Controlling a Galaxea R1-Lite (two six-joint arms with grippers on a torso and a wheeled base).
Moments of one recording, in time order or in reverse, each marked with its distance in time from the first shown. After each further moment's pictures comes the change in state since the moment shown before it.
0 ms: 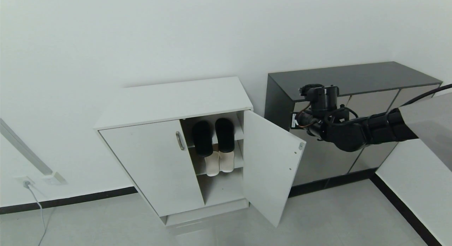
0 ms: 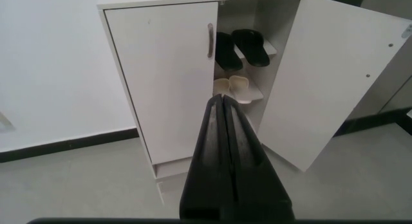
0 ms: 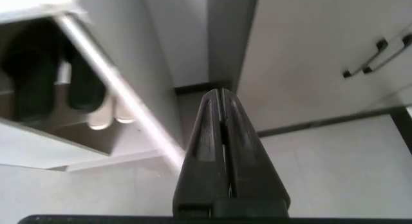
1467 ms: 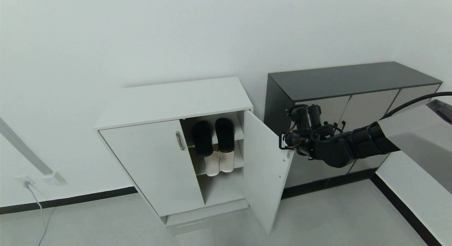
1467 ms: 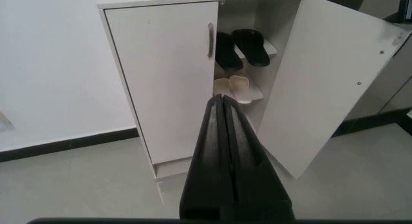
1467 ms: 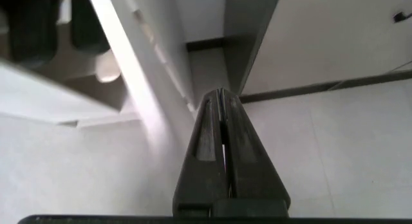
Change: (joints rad) left arm 0.000 0.000 0.000 0.000 0.000 -0.001; right arm 0.088 0.024 0.102 0.046 0.000 0.079
